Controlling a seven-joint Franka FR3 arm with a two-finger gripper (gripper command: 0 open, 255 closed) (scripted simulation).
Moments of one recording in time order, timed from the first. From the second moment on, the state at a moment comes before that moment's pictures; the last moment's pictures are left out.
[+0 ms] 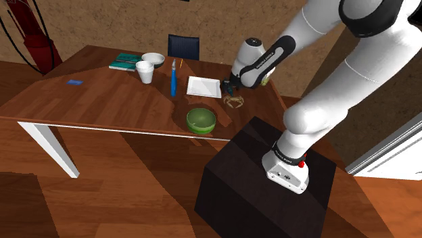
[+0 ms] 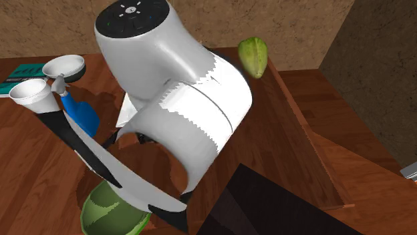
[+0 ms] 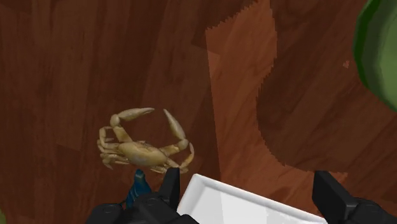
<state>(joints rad) -0.46 -0.14 0.09 -2.77 -0.39 2.90 0.50</state>
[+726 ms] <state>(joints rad) -0.42 0.37 -0.21 -2.41 -1.45 3.15 1.53</state>
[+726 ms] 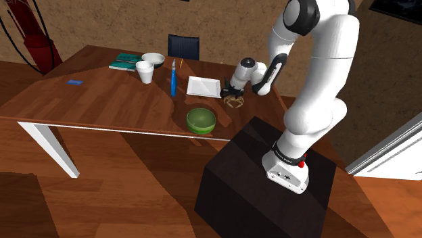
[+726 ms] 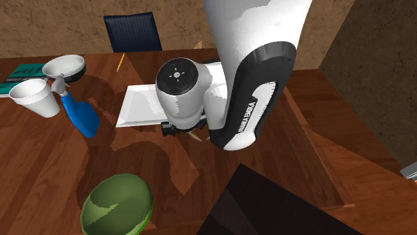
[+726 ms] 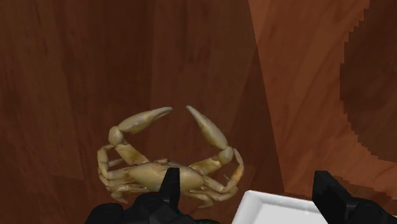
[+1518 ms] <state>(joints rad) -0.51 0.64 -0.15 -2.12 -1.94 3.14 2.07</state>
